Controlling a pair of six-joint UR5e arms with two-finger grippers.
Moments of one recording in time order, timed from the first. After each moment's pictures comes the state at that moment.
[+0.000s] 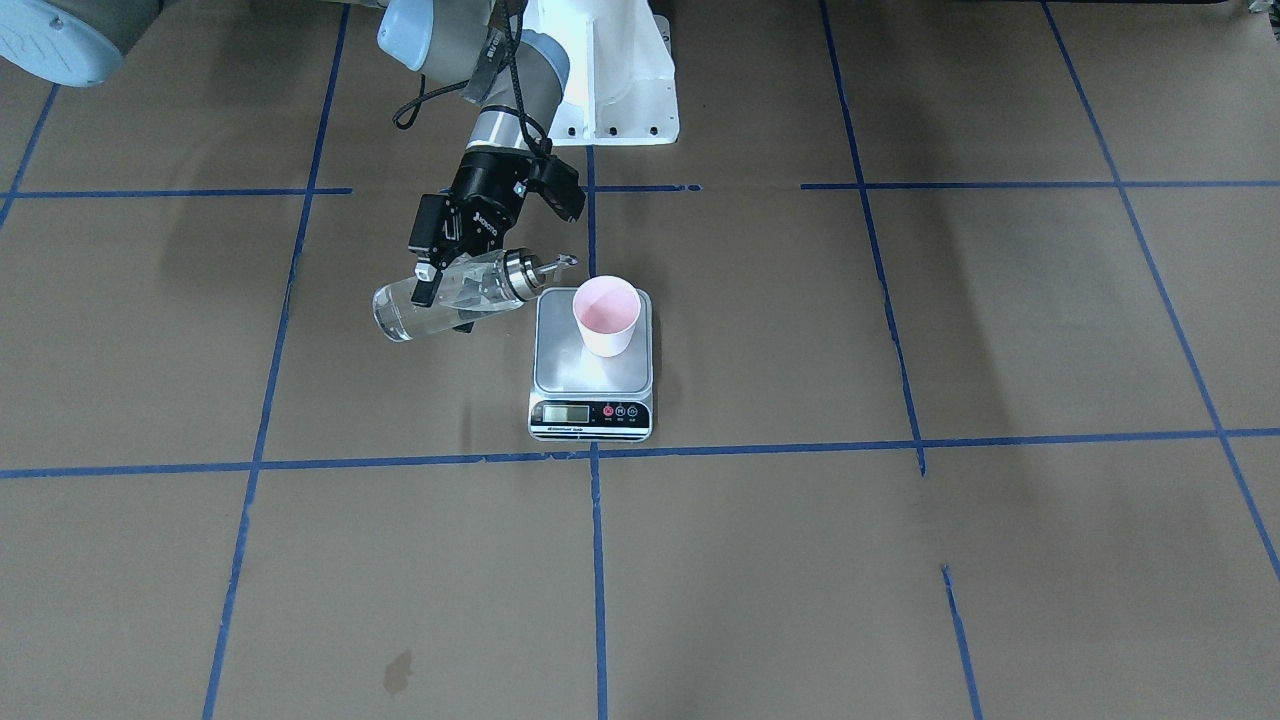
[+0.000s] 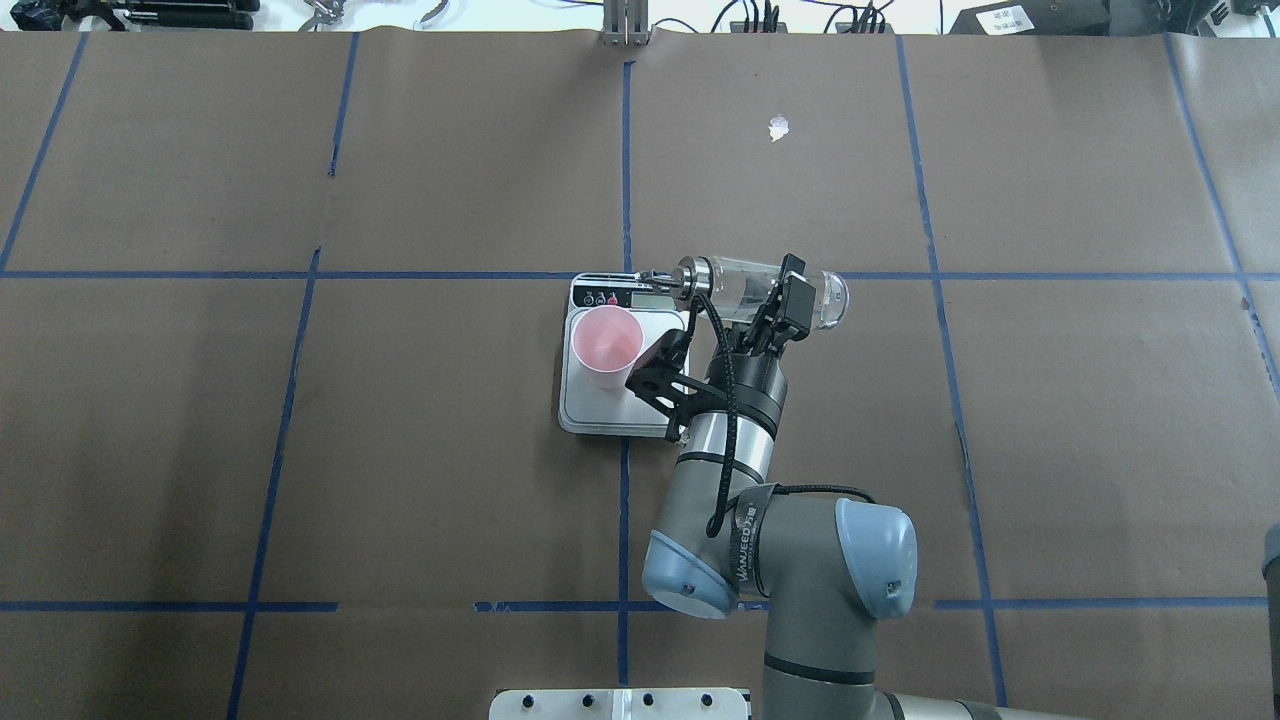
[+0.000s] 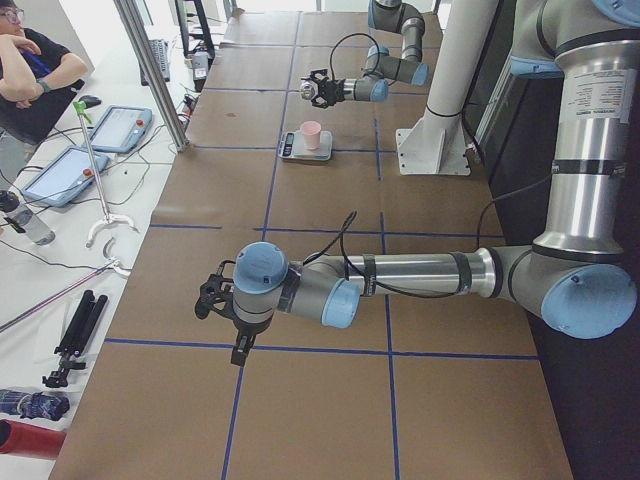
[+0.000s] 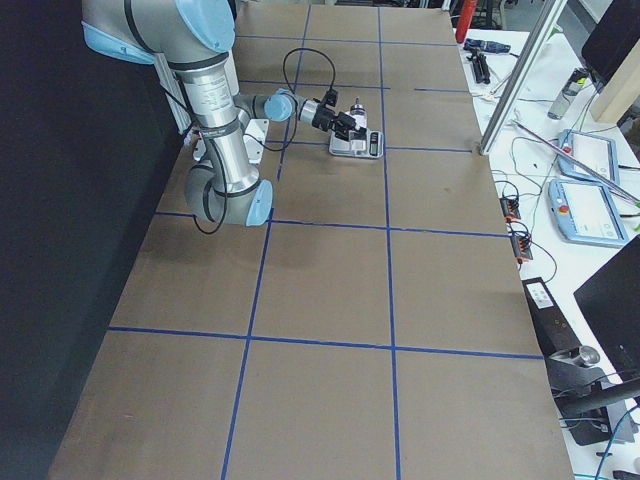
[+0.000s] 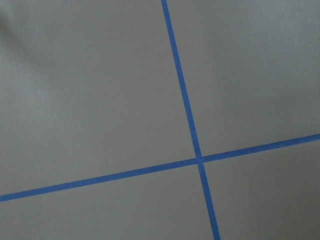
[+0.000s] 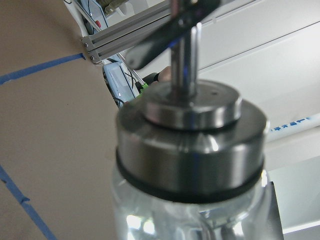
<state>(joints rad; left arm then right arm) -1.63 -1.58 -1.51 -1.90 -2.35 0.03 0.21 -0.97 1.74 -2.11 0.36 0.87</state>
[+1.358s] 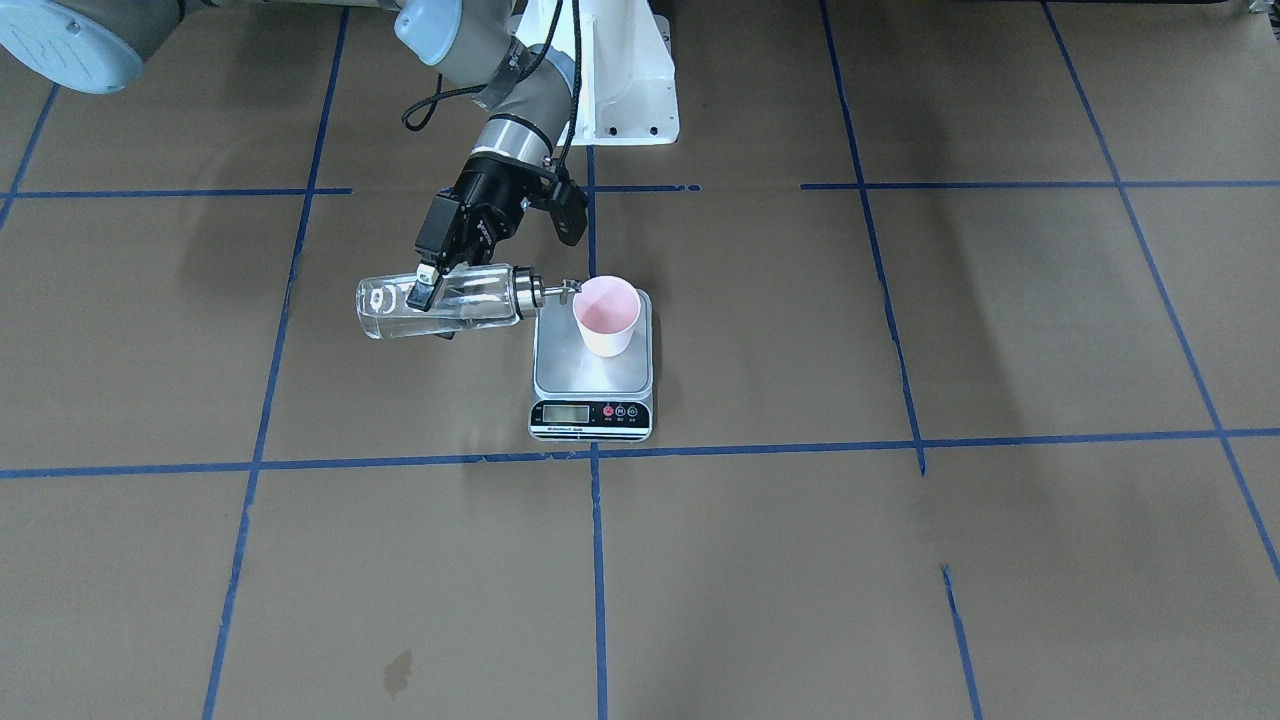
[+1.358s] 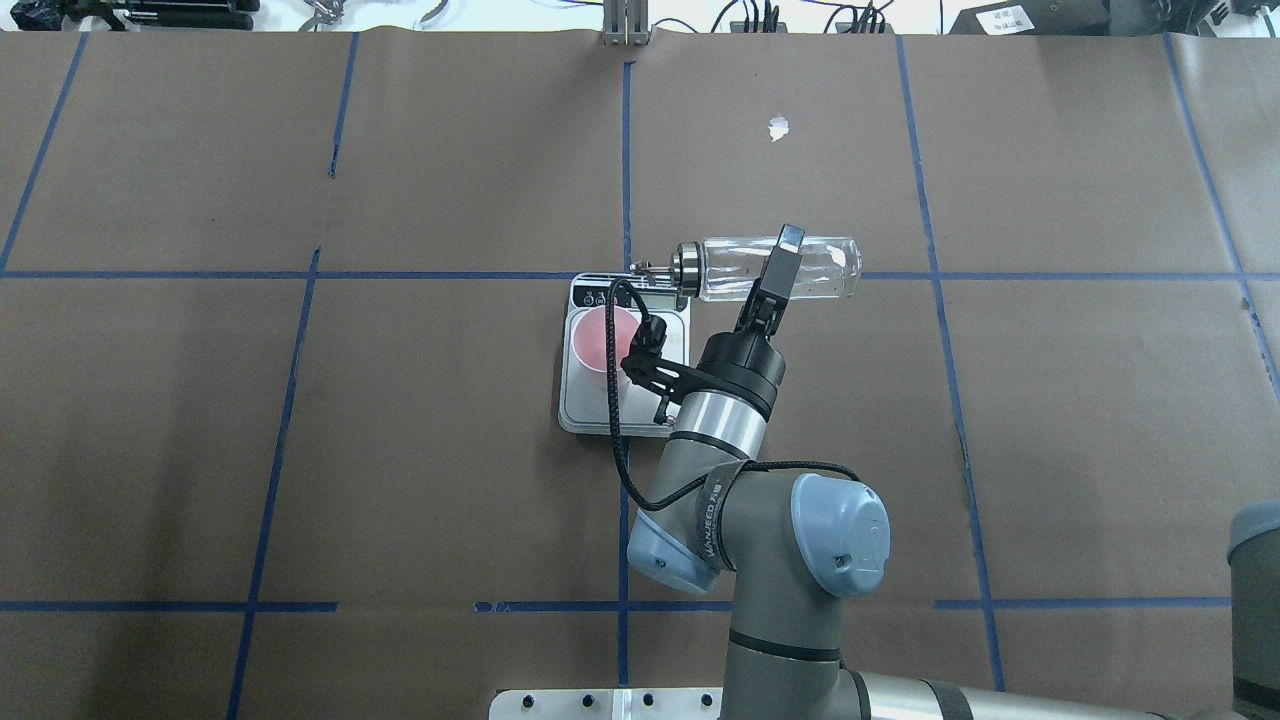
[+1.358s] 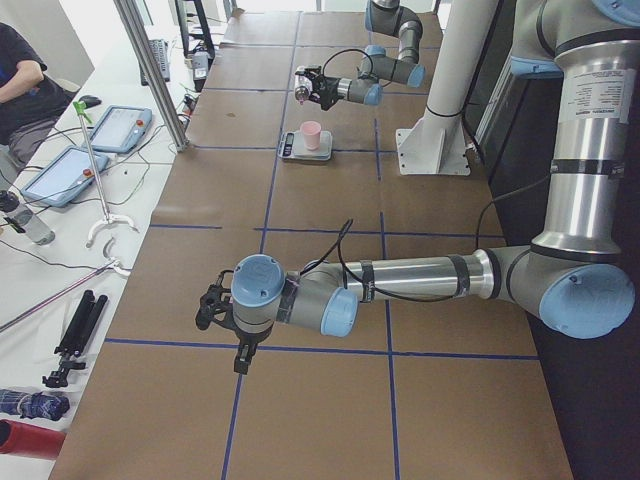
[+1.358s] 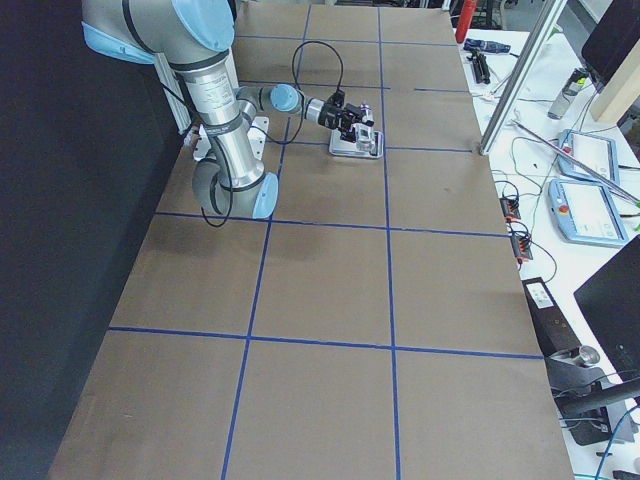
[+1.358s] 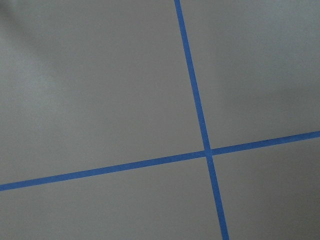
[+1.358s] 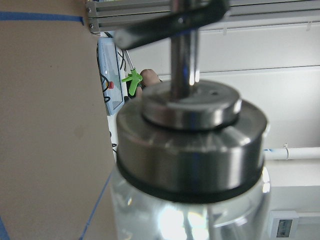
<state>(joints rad) -1.63 -1.59 -1.47 -1.90 -2.38 0.03 0.24 -0.91 1.70 -2.37 0.32 0.79</state>
